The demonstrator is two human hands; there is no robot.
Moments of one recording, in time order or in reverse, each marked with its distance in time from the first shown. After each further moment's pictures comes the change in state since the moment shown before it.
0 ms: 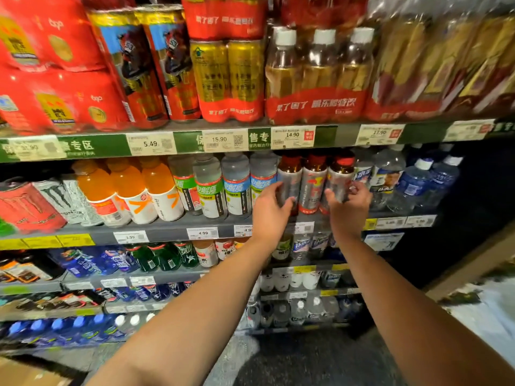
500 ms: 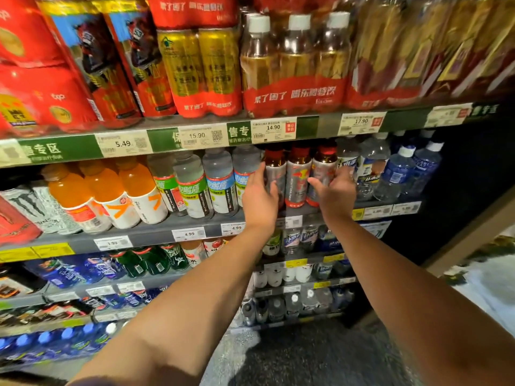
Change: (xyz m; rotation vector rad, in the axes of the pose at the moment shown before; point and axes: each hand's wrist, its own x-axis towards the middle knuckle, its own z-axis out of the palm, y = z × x) left_hand 0.014 0.007 0.016 0.008 0.102 0.007; right_hand 0.021 0.000 -0.002 -0.113 -0.108 -0.052
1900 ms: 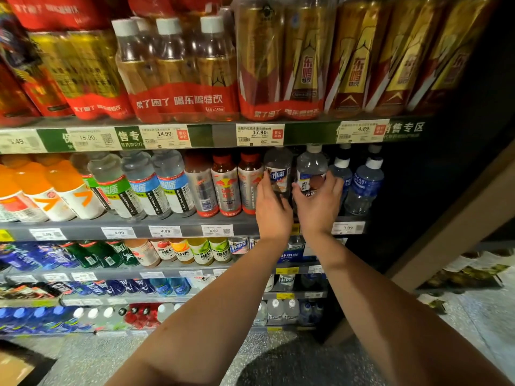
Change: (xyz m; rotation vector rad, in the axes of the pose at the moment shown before) left_hand -0.045 0.099 0.192 -0.054 0.094 -0.054; right_hand 0.082 0.070 -0.086 -0.152 0.074 -0.122
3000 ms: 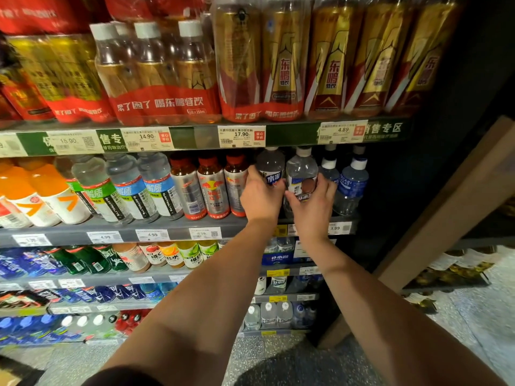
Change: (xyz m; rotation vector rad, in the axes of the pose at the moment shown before) left_hand 0.031 0.023 0.007 0.110 0.069 -0.090; right_hand 0.002 0.019 -0.019 0.107 -0.099 -0.062
